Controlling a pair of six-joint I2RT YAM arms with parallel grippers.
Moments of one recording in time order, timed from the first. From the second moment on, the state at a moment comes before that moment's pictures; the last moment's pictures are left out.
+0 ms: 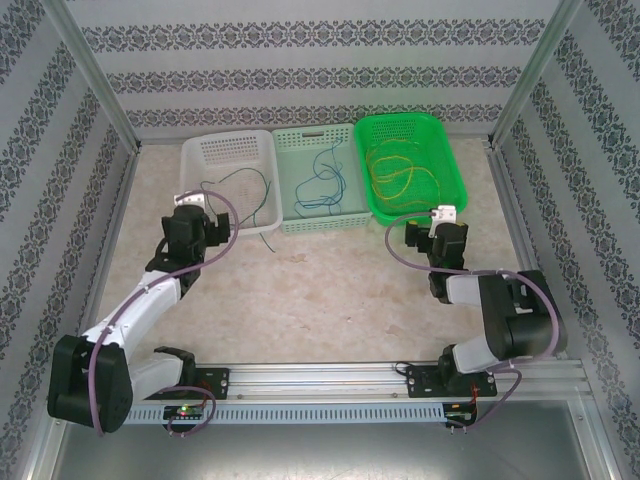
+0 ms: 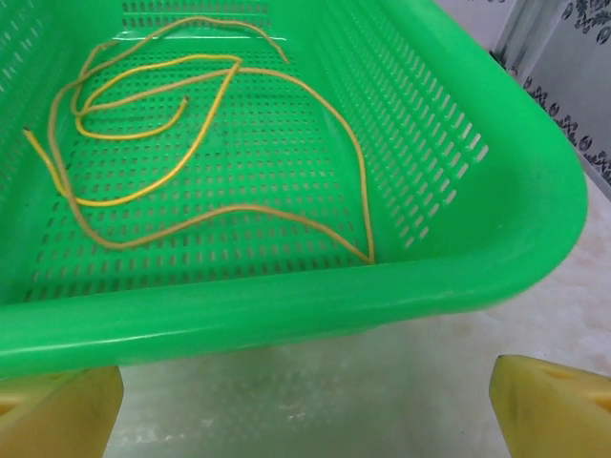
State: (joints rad) left arm -0.16 1.12 0.60 -0.01 -0.36 -0.10; right arm 0.06 1.50 0.36 0.73 0.18 0.02
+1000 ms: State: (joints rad) left arm -0.02 1.53 0.42 0.87 -0.17 -0.07; right arm 0.04 1.51 0.36 0.76 0.13 0.02
